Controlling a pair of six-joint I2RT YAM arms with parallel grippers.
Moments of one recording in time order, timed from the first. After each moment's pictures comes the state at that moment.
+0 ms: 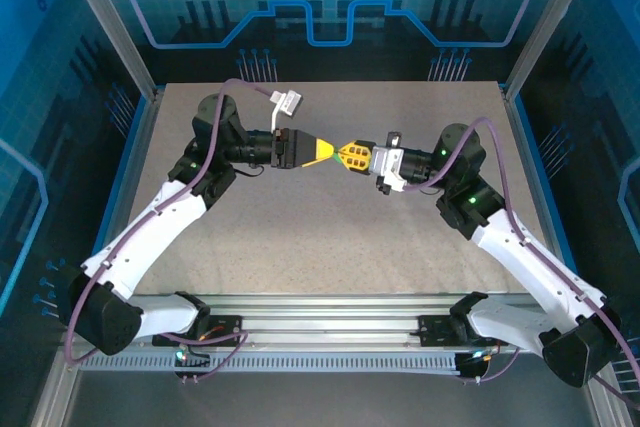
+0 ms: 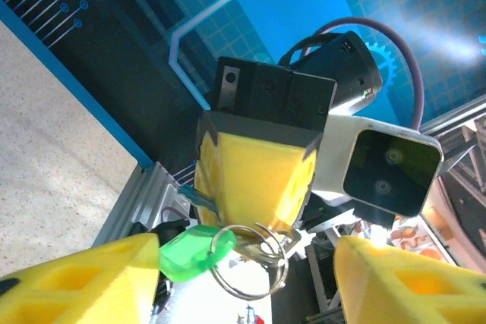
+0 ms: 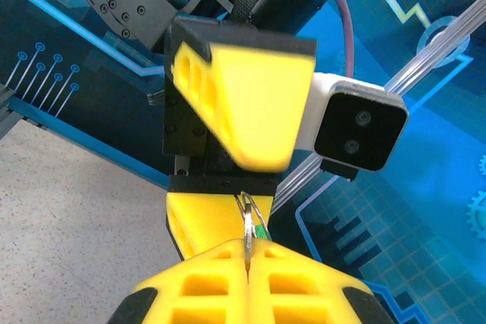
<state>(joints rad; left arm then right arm) -0.45 1.27 1.18 0.11 1.10 -1.01 0.54 1.07 1.01 0.12 -0.76 -0.70</state>
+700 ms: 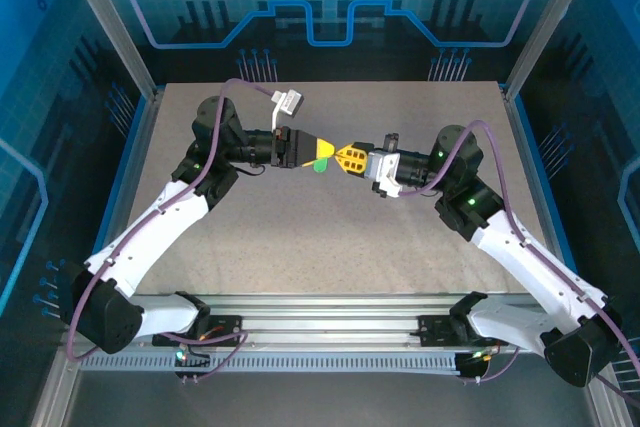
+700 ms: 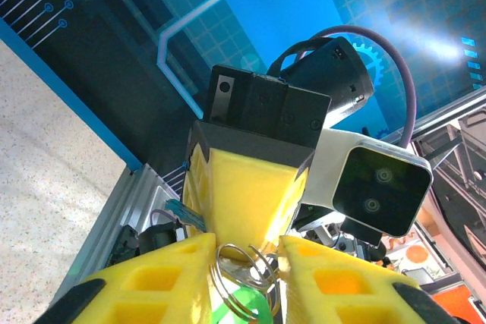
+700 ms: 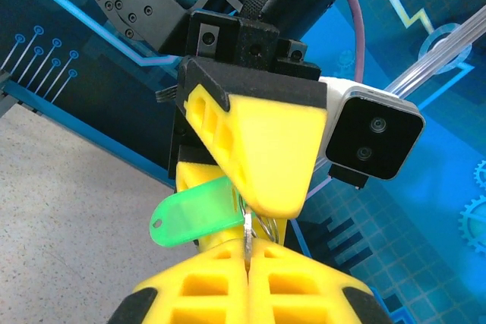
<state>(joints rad) -0.45 1.28 1.16 0.20 1.12 -1.06 0.56 1.07 1.02 0.09 -0.73 -0.77</state>
